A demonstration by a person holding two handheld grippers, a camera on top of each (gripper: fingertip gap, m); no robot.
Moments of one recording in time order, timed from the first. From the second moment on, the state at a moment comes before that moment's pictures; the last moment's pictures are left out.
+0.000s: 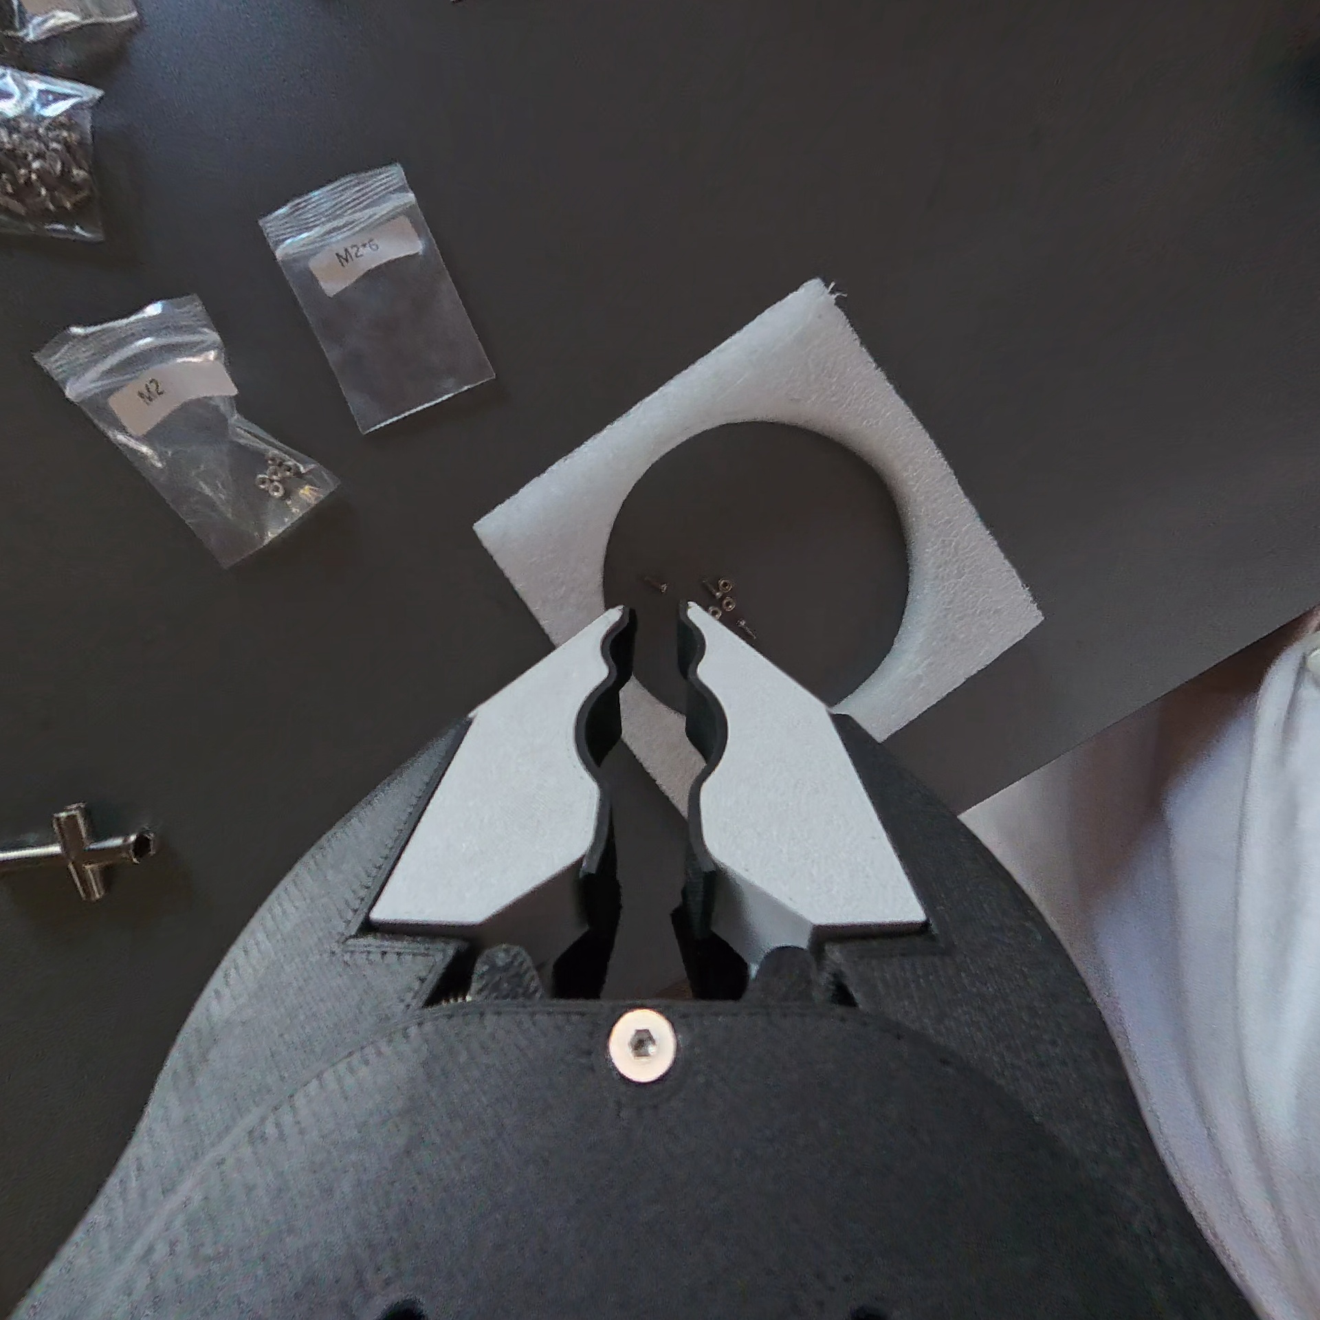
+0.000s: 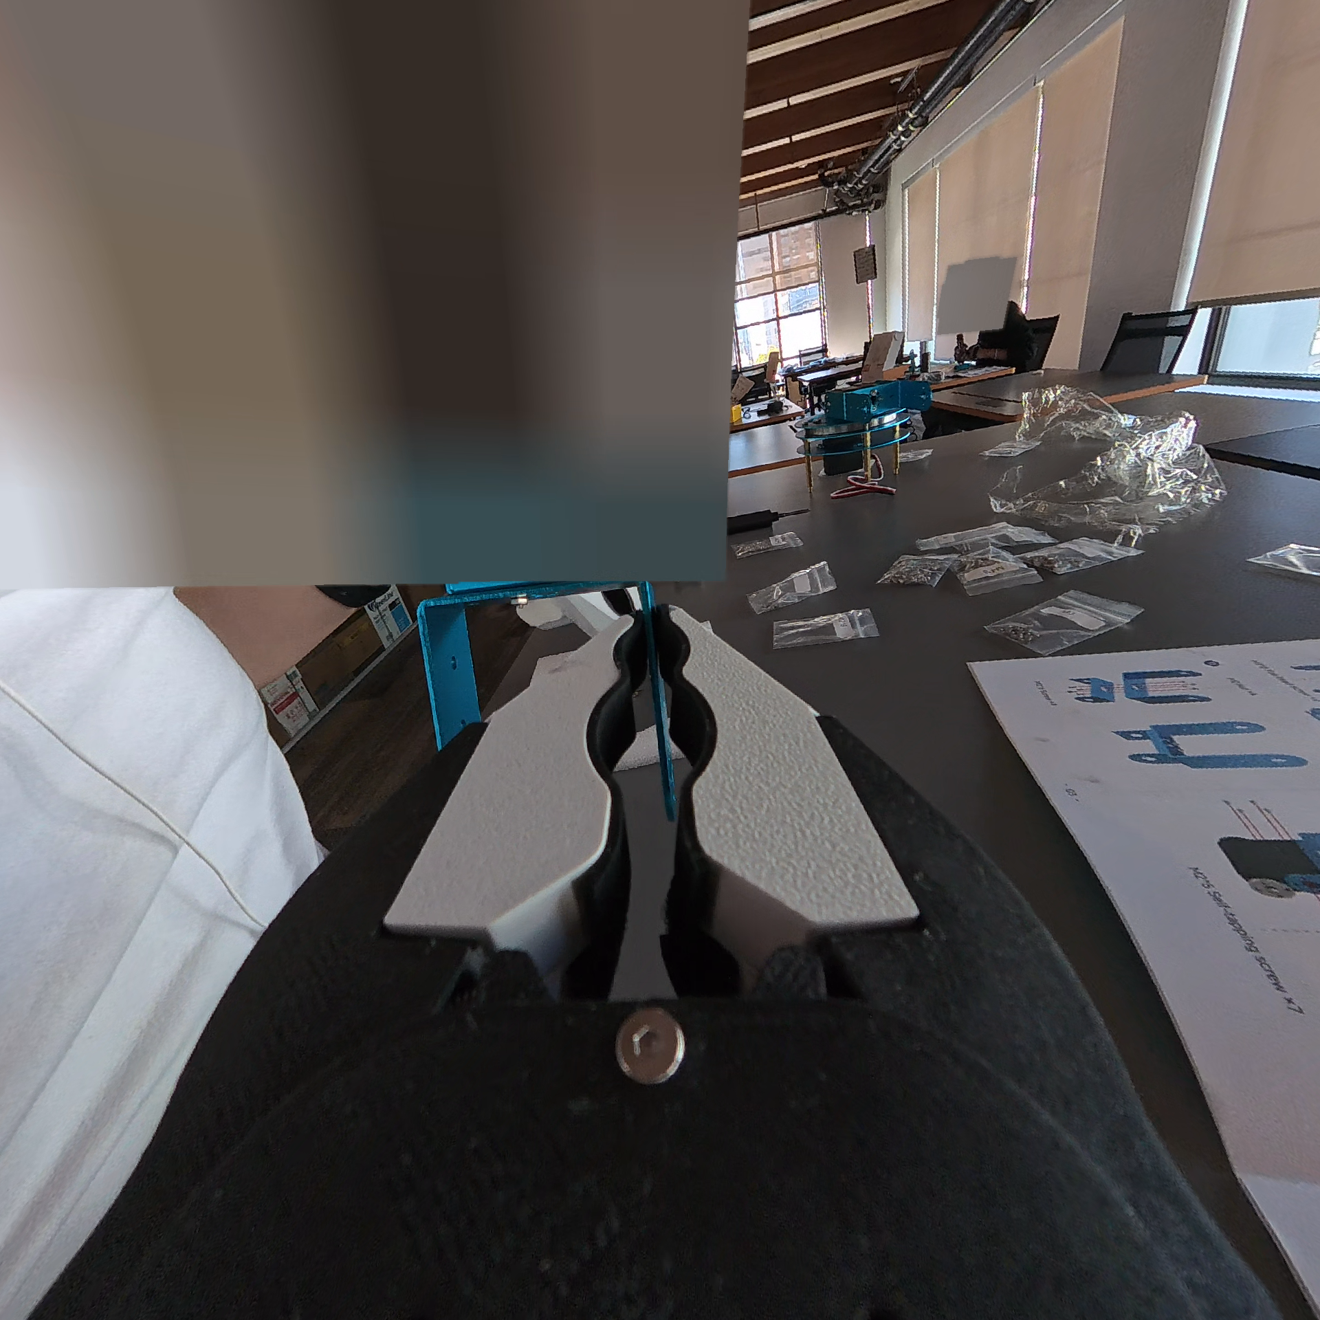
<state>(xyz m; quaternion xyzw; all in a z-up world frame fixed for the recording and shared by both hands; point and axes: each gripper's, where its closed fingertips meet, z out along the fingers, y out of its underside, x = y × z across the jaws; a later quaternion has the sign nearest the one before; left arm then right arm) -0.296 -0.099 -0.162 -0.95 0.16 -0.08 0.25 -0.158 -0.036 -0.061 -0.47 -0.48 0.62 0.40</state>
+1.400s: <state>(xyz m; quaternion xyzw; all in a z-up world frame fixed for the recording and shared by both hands) -0.292 -0.098 -0.168 -0.94 0.20 -0.06 0.26 -0.158 -0.036 -0.061 -0.47 -0.48 0.63 0.40</state>
